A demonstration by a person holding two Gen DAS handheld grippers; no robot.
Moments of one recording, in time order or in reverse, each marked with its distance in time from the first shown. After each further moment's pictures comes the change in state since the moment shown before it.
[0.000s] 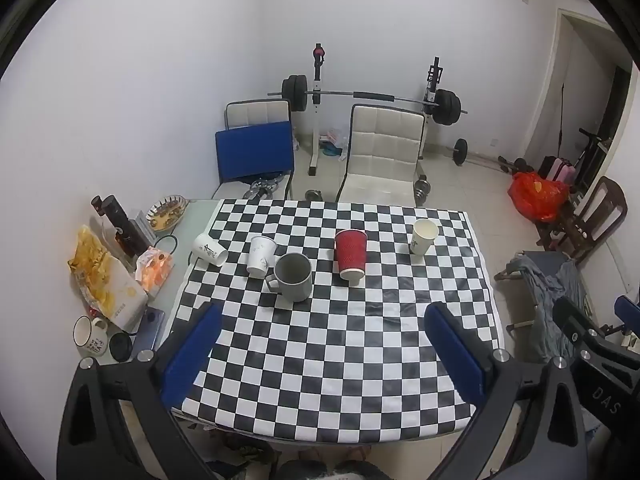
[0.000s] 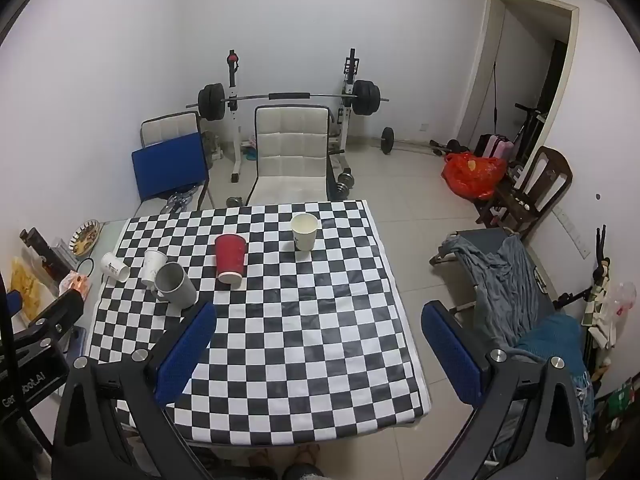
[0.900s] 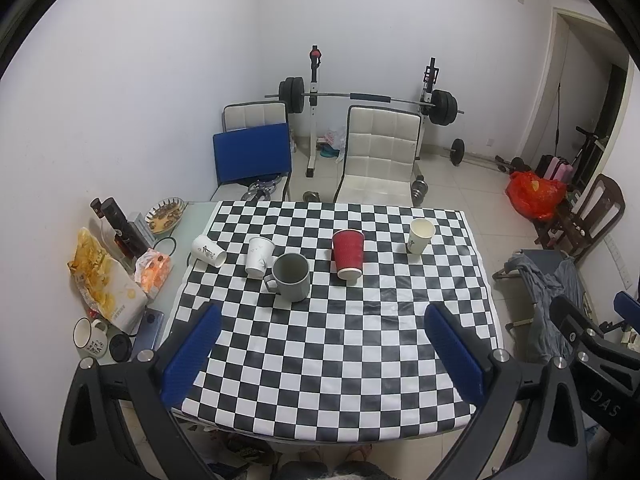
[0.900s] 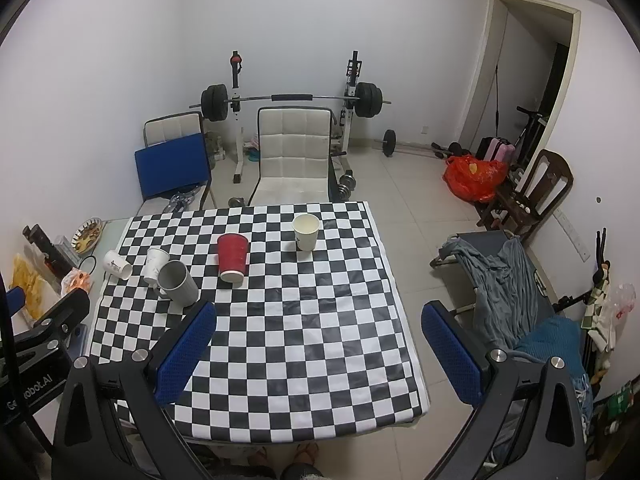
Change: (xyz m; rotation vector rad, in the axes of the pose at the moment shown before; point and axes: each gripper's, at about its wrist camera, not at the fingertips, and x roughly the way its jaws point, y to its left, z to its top) left arm -0.005 -0.005 0.002 0.003 -0.002 0.003; right arm -0.003 0.001 0.000 -0.007 -0.001 -0.011
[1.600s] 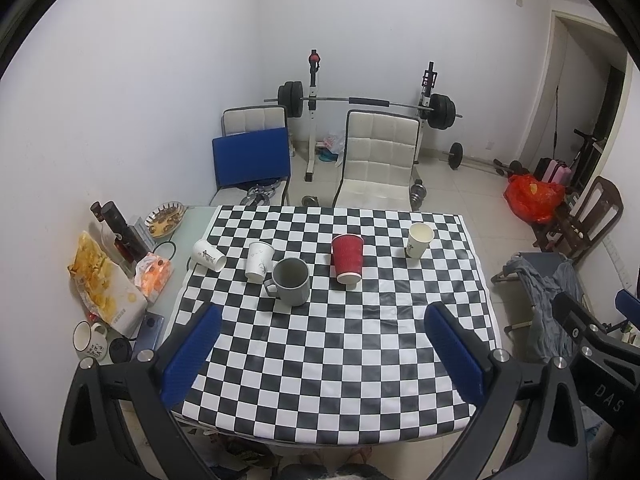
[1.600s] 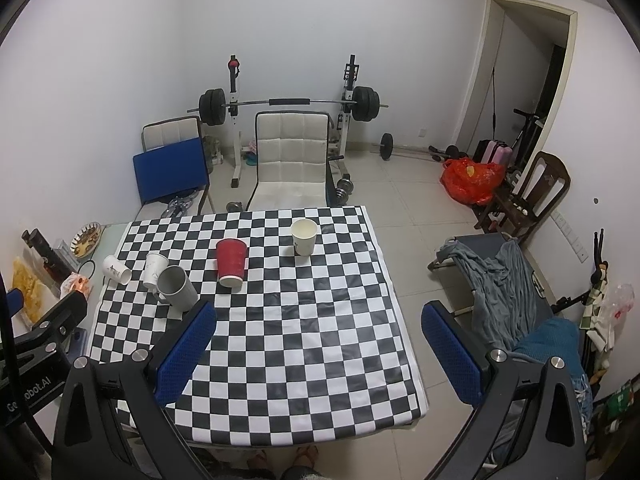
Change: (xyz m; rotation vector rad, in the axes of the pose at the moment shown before) left arm -0.003 0.000 0.009 0.001 -0.008 -0.001; right arm -0.004 0.000 0.003 -0.003 -0.008 -0.009
